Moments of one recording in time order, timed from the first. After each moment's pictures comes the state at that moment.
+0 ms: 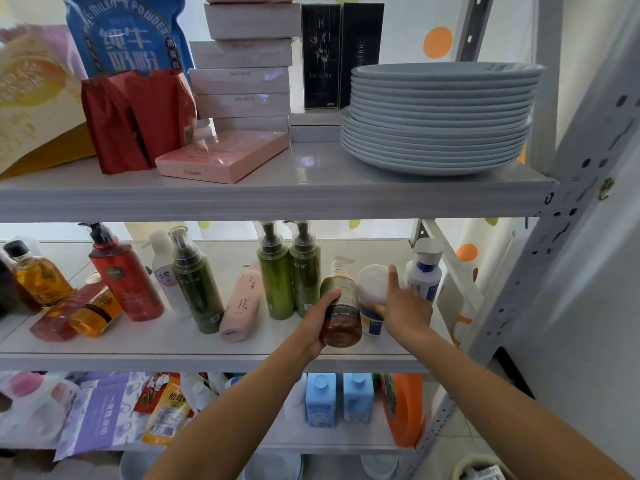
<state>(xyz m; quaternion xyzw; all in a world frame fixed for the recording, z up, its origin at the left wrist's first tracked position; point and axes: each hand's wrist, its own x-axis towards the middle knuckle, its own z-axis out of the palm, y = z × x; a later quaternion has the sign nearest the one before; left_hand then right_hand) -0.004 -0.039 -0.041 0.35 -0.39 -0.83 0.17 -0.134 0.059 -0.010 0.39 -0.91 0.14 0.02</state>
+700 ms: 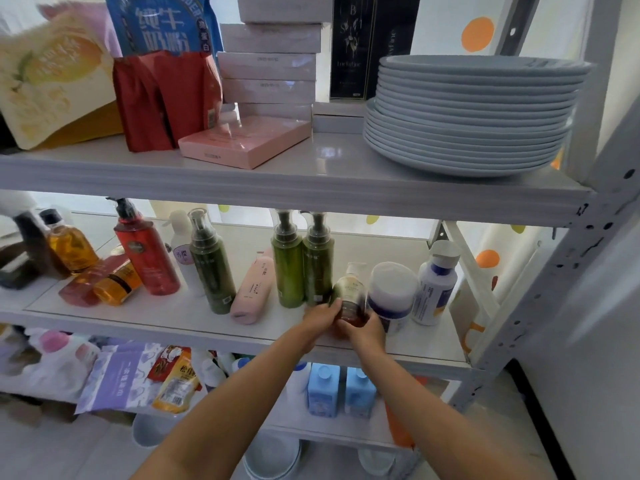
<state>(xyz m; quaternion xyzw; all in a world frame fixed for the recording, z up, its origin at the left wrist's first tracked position) -0.001 -0.041 -0.048 0.51 -0.62 -0.59 0.12 -0.069 0.034 -0.051 0.19 -0.76 0.52 -0.33</state>
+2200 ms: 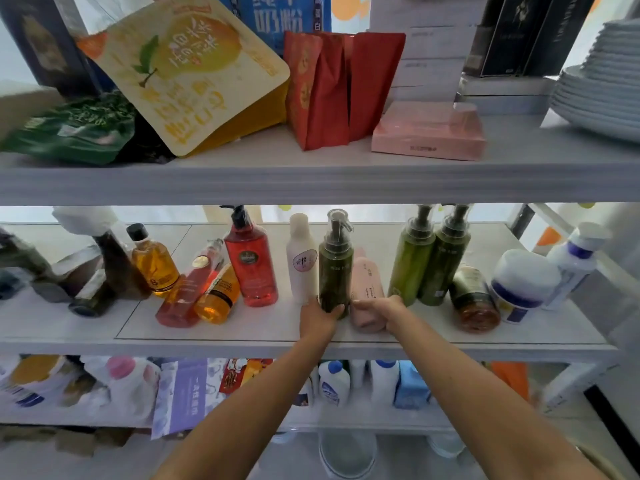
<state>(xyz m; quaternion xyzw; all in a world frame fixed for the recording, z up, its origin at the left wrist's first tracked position) 0.204 -0.188 -0.069 0.53 -0.66 -0.49 0.20 0.084 -0.130 -0.041 0.04 -0.77 0.47 -0.43</state>
